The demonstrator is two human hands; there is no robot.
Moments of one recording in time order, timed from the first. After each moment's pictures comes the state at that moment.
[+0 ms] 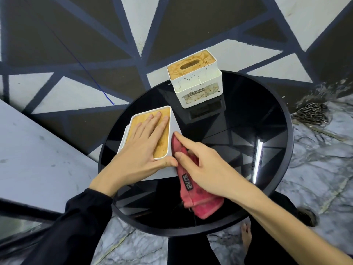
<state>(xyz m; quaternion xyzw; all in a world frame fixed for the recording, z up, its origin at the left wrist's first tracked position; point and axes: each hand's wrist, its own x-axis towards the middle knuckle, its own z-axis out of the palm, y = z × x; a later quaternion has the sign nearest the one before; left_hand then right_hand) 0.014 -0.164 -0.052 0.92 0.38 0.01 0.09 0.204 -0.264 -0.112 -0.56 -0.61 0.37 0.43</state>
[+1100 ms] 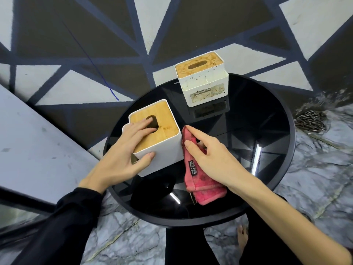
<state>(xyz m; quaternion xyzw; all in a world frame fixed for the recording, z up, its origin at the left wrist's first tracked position) -0.049 -0.165 -0.061 0.93 0.34 0.15 0.08 0.203 -0.262 -0.106 -0.57 -0.54 0.42 0.46</state>
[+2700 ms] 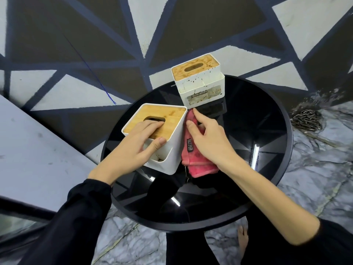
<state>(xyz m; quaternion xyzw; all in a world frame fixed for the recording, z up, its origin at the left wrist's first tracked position) -0.014 -0.146 -0.057 0.92 0.36 0.13 0.11 0.210 -0.213 -0.108 -0.62 -0.50 0.31 0.52</state>
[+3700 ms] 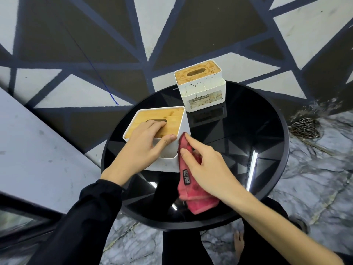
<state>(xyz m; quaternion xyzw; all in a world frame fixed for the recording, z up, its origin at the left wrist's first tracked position) 0.011 -0.159 -0.055 0.88 0.44 0.15 0.09 0.185 -0.273 -0.110 -0.59 -0.55 0.34 0.48</state>
